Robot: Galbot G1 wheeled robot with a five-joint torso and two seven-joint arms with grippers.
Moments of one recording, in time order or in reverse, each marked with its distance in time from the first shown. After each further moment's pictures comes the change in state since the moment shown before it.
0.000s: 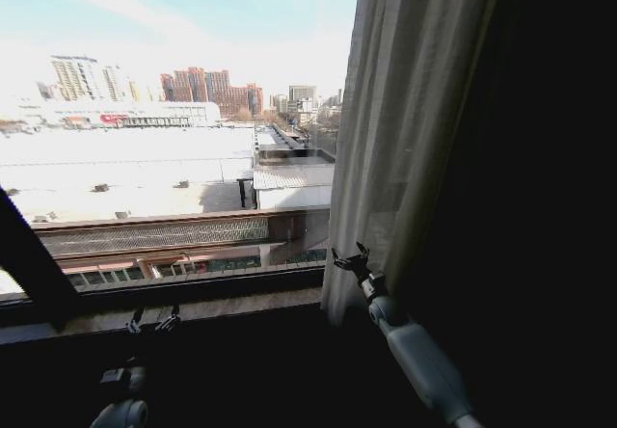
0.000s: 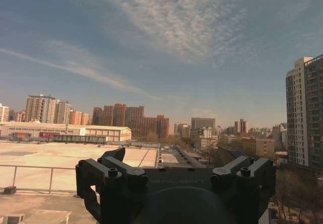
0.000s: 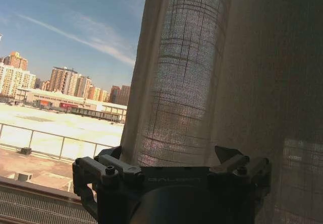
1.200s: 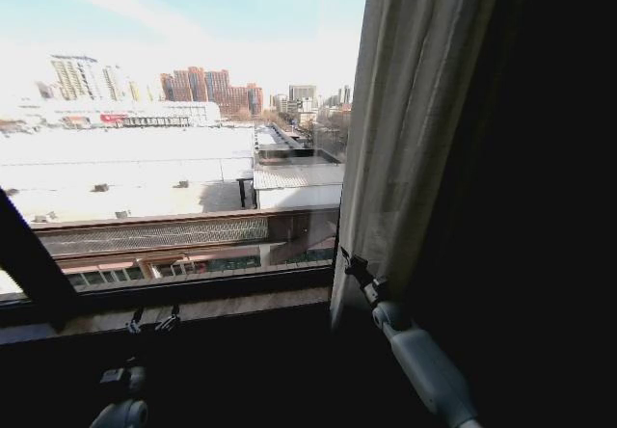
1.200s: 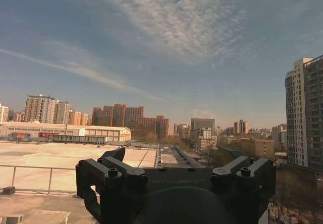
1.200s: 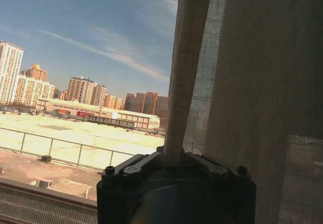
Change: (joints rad) left arm 0.000 0.000 0.000 0.000 0.000 0.000 0.000; right arm -0.047 -0.028 0.041 0.002 0.054 0.066 -0.120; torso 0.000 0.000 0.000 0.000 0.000
